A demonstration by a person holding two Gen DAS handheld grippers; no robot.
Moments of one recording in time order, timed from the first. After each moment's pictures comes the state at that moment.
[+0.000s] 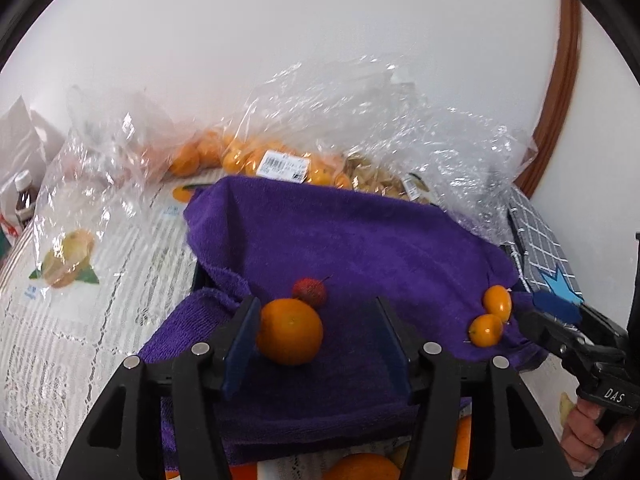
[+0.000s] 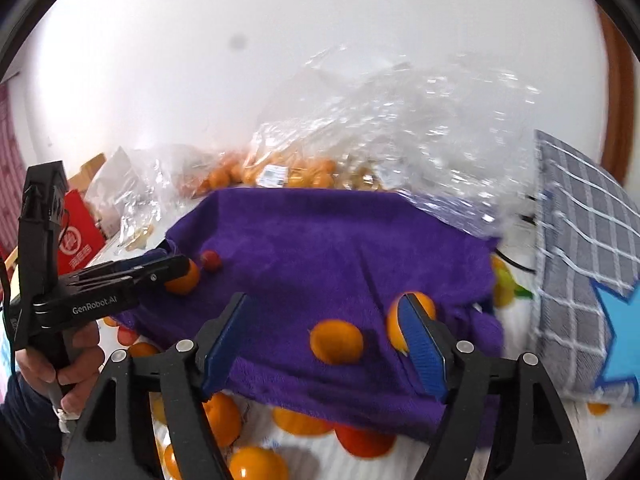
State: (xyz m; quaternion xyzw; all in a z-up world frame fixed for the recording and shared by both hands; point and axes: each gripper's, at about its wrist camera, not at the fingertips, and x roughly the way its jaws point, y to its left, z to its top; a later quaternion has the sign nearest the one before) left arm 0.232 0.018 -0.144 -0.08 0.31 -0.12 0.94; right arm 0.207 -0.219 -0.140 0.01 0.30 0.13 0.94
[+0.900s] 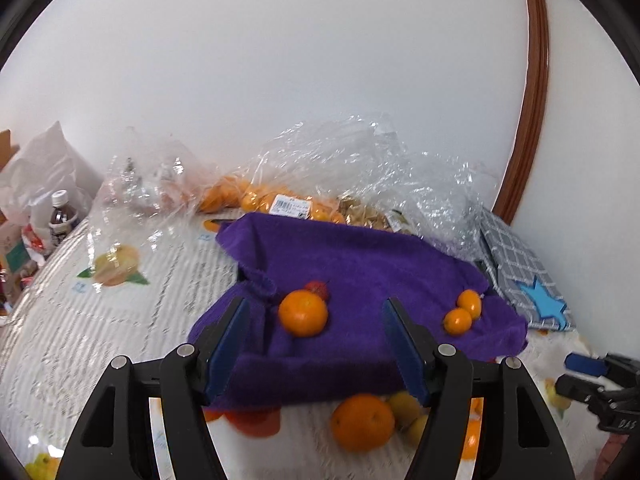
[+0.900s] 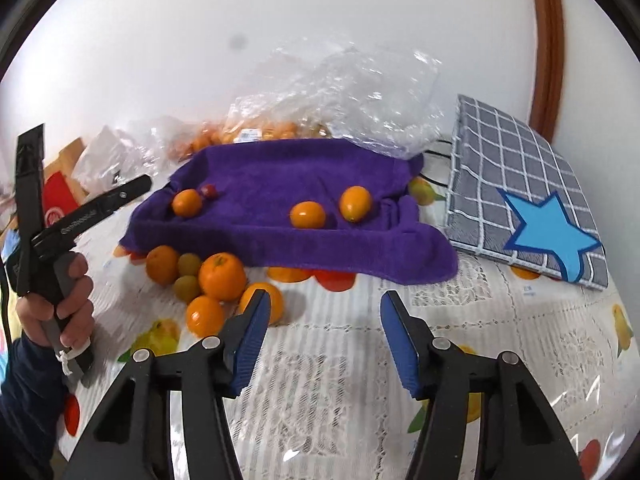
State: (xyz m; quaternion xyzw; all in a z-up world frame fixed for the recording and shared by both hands) left arm 0.160 0.044 -0.132 -0.08 0.22 -0.11 0.96; right arm 0.088 -0.229 -0.137 0.00 0.34 0.06 0.94
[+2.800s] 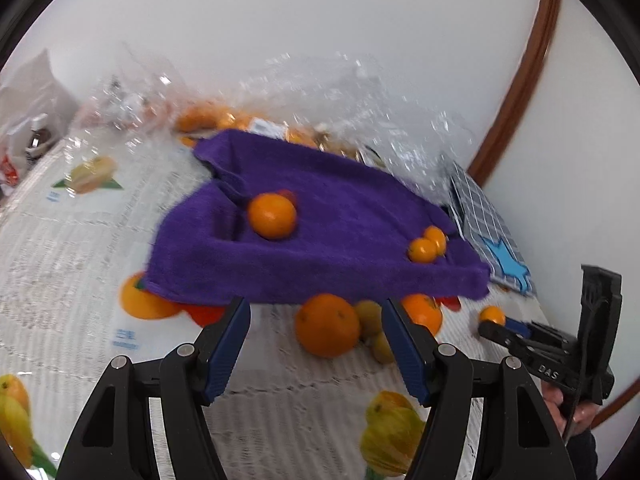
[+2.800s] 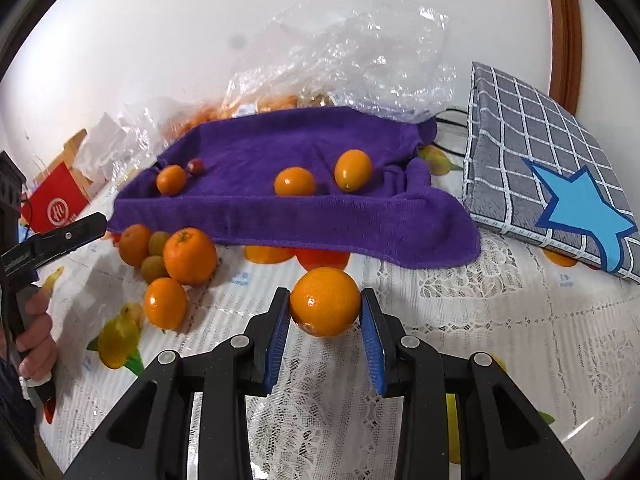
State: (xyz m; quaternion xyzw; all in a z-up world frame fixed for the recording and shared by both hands) left arm 0.143 0.045 -0.164 -0.13 0.33 -0.19 0.92; right arm 0.124 -0.246 -0.179 0.01 0.36 0.09 0.93
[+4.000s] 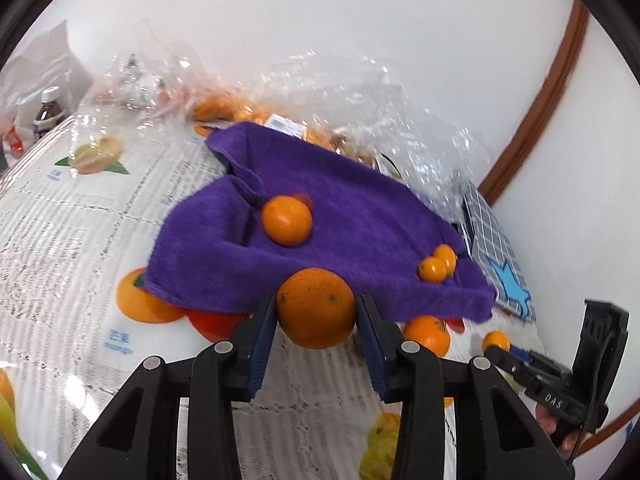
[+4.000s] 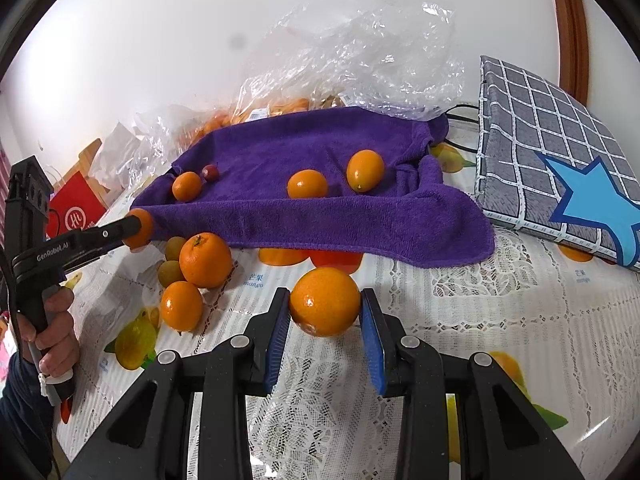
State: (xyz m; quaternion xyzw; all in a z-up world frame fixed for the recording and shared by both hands) left arm 0.155 0.056 -0.171 -0.18 0.33 -0.16 0.91; right arm 0.121 -0.253 -0.178 0.04 0.35 0.12 0.93
